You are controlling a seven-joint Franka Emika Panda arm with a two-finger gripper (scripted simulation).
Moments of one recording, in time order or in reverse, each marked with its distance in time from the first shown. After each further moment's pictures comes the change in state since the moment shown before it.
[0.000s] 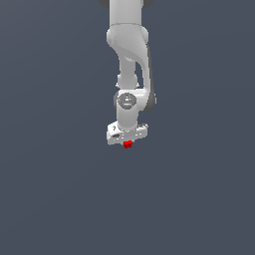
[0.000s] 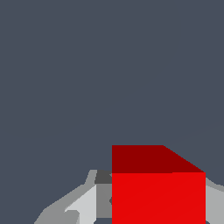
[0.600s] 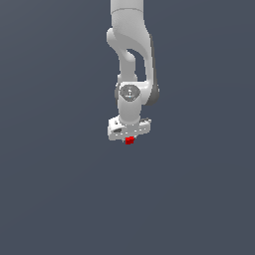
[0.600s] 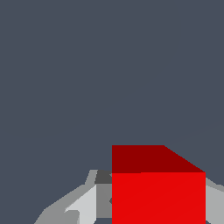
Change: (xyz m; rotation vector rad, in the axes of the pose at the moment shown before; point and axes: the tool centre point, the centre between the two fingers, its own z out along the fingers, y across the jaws) arm 0.001 -0.009 -0.035 0.000 -0.001 0.000
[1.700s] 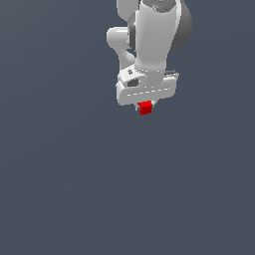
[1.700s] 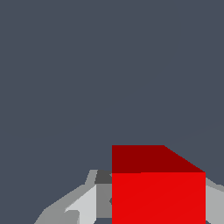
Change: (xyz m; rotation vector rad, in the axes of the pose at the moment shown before) arm 0.015 -0.054 -0.218 -0.001 0.002 -0.001
